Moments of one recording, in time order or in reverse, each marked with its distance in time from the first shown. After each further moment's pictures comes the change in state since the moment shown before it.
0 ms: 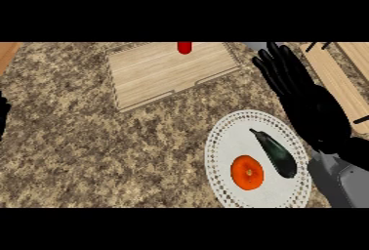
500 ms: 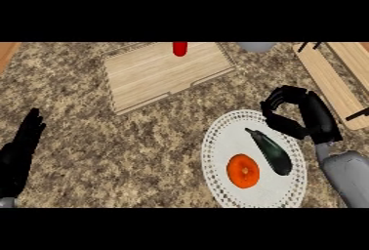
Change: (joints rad) left arm 0.006 -0.082 -0.040 0.120 0.127 -0.094 0.126; right arm 0.051 -0.105 0.038 0.303 0.334 -0.289 0.263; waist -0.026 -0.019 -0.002
